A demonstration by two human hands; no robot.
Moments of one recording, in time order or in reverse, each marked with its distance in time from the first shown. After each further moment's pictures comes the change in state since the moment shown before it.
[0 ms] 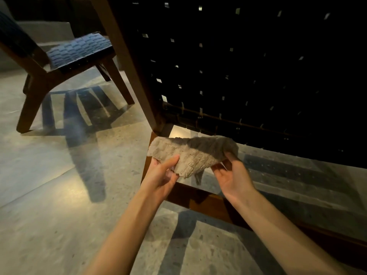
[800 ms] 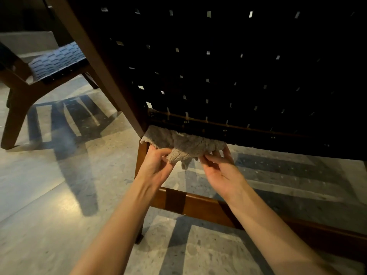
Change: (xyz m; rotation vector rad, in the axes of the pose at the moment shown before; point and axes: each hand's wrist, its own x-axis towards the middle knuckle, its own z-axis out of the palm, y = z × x) left_hand 0.035 0.005 0.035 -0.026 -0.256 0.070; right_hand 0.019 -0.005 0.005 0.317 -0.110 0.020
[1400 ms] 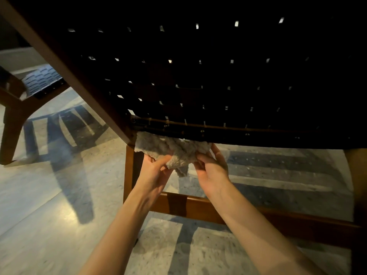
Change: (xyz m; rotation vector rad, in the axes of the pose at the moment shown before) left_hand -0.020 -0.032 0.008 0.379 -0.077 0.139; right_hand -0.010 -0.012 -0.004 -0.209 0.117 -0.148
